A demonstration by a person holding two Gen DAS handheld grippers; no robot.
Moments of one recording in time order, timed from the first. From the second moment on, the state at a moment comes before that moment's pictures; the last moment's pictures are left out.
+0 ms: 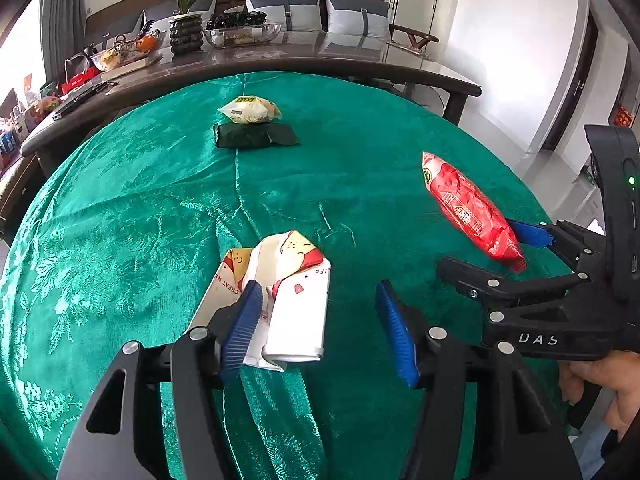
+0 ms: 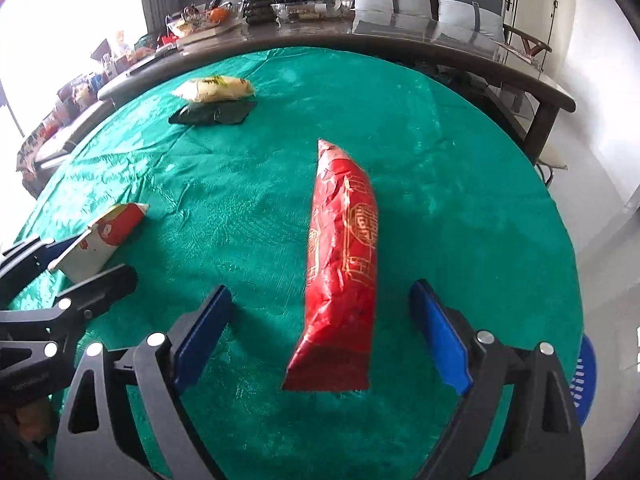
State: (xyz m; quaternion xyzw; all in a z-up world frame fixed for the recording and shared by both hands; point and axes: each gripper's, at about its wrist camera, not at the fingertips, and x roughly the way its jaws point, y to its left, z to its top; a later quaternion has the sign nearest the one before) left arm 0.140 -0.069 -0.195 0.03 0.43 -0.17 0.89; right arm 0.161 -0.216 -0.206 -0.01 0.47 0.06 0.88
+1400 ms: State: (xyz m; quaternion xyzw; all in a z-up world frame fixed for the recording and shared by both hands) left arm 0.144 -0.078 -0.154 0.02 0.45 -0.25 0.86; right arm 0.189 -0.282 -0.145 0.07 0.53 0.13 0.84
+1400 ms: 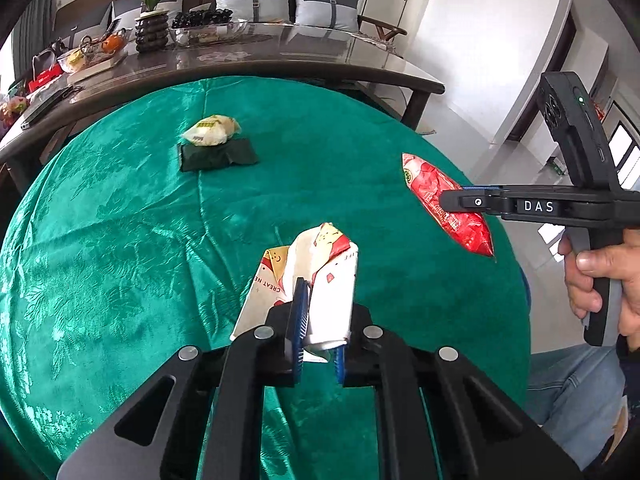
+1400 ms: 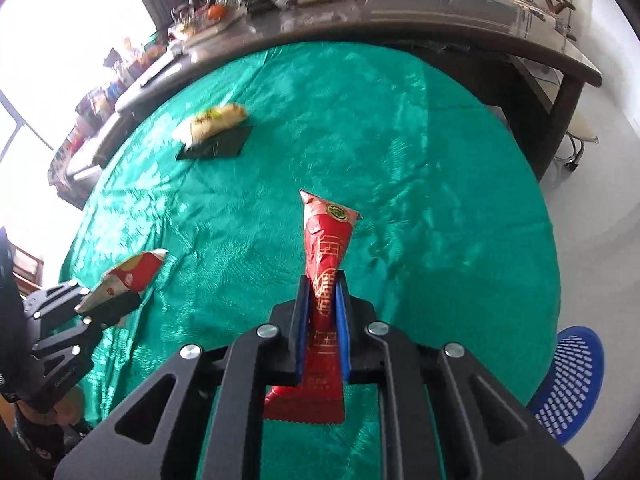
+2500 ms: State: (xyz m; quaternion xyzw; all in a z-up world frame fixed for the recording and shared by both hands) left arm 0.108 -0.467 -0.178 0.05 0.48 -0.46 0.75; right arm 0.067 -0.621 -0.161 0.23 0.48 -0.09 0.84
